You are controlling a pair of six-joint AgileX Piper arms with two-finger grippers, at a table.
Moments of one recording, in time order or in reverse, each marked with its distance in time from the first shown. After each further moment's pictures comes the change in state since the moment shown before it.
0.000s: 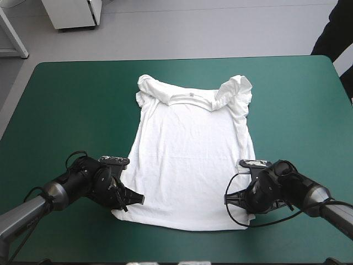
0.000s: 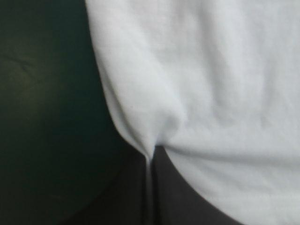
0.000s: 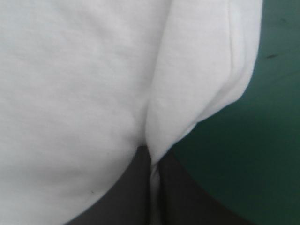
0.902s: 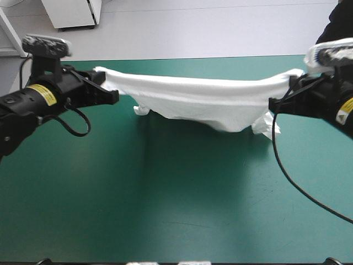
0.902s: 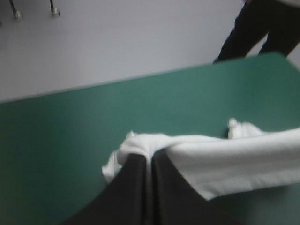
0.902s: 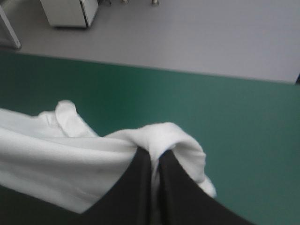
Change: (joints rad) left arm 0.000 -0.192 -0.980 0.202 0.086 0.127; right arm 0.001 -0.248 -0.997 -0.394 0.236 -0.222
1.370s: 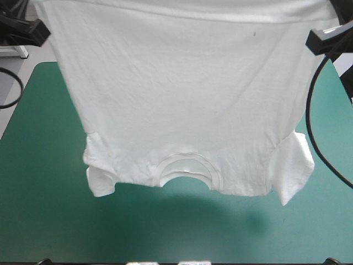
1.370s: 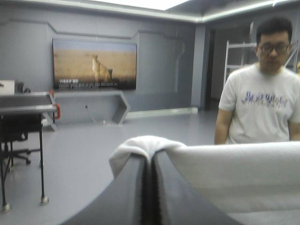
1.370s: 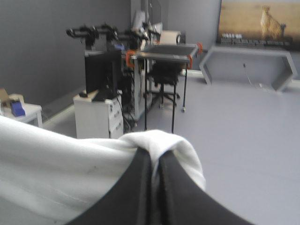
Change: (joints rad) left arm 0.000 0.039 -0.464 -0.017 -0.242 0.126; right arm 0.000 0.175 -0.598 0.059 -0.092 -0.221
